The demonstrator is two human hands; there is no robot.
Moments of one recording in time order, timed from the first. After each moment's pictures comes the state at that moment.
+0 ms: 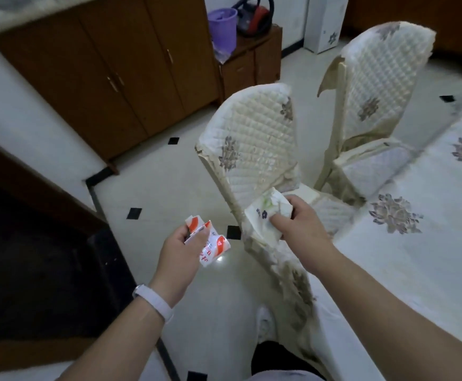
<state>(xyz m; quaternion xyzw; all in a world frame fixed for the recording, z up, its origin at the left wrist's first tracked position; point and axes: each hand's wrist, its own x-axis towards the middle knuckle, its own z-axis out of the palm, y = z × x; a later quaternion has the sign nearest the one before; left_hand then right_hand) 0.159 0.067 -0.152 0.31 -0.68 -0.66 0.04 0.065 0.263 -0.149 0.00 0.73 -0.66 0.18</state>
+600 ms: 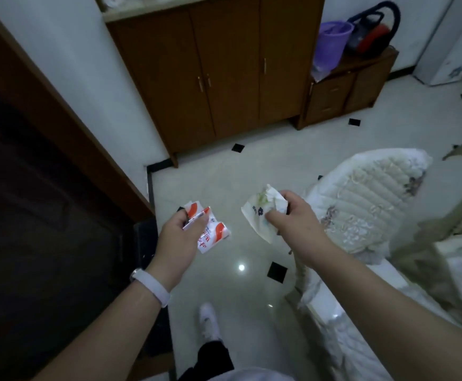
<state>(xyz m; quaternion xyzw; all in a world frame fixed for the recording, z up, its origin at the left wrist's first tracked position) 0.040 -0.174 -0.129 0.39 -0.63 -0.65 0.19 -0.104 -0.007 -0.122 -0.17 0.76 -0.57 0.26</state>
